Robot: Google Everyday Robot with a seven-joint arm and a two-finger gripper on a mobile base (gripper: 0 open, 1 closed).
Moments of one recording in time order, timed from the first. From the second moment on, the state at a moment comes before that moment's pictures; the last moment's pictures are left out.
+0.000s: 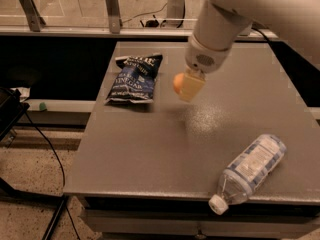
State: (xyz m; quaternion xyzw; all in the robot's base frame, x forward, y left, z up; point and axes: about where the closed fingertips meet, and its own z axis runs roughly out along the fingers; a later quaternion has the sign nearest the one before) arm 0.551 -0.083 0.892 -0.60 0.79 0.01 0.15
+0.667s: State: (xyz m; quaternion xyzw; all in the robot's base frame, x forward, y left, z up) arm 0.605 -0.037 0.896 -0.62 0.76 0.00 0.18
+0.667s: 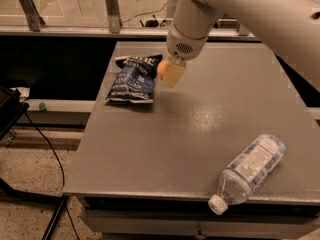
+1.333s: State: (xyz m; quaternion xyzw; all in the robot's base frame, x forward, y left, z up) arm 0.636 -0.020 0.870 -0.64 0.74 0.03 0.17
